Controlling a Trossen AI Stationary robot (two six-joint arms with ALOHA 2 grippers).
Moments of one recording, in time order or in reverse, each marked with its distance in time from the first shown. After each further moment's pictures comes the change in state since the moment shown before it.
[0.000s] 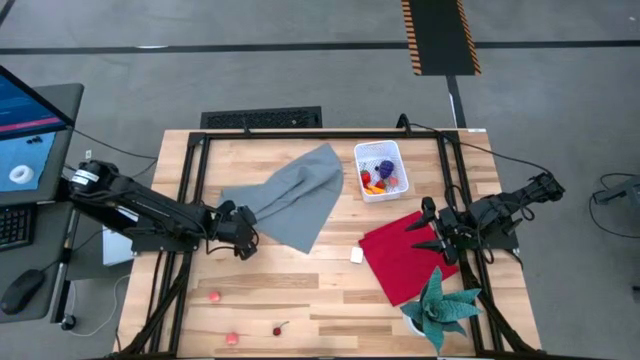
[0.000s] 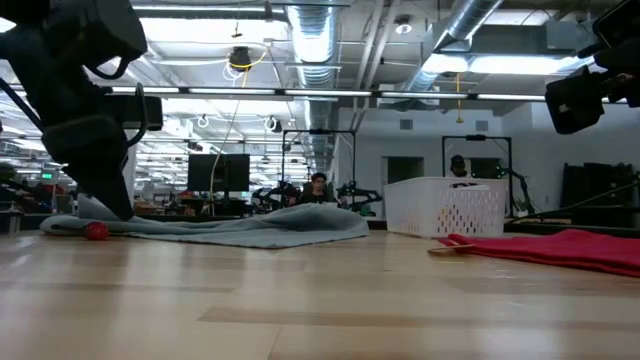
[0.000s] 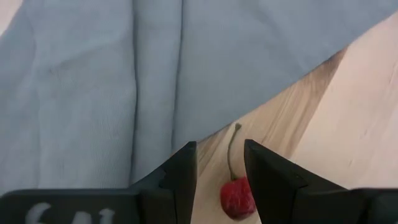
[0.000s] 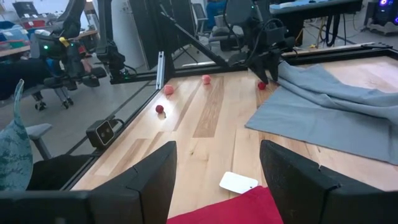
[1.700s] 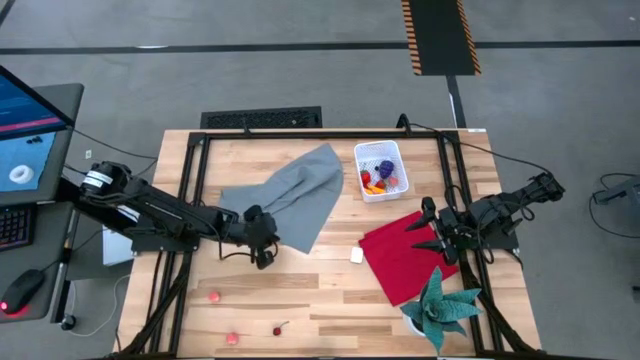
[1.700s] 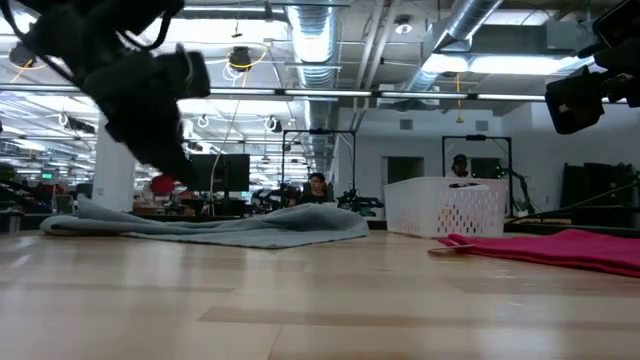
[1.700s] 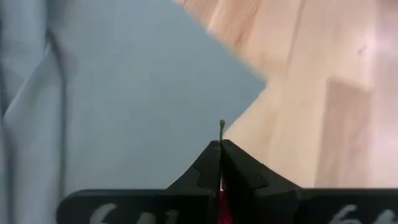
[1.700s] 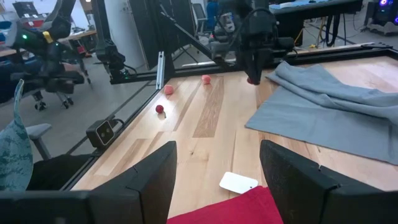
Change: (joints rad) left arm 0.007 0.155 0.124 0.320 0.083 0.207; right arm 0.000 0.000 0.000 0.000 0.000 0.000
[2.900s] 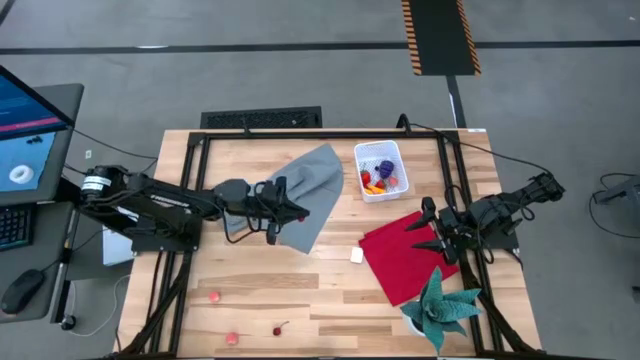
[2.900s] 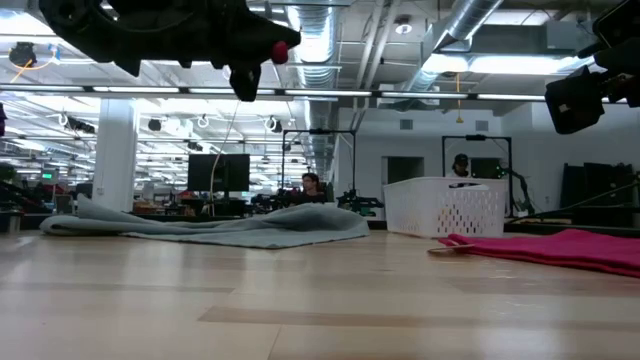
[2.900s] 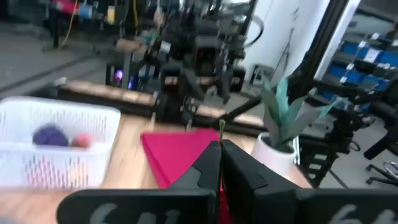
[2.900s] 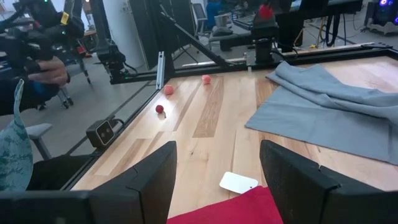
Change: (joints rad) left arm 0.281 -0.002 -0.049 0.935 0.401 0.288; right arm 0.000 0.000 0.000 0.000 0.000 0.000
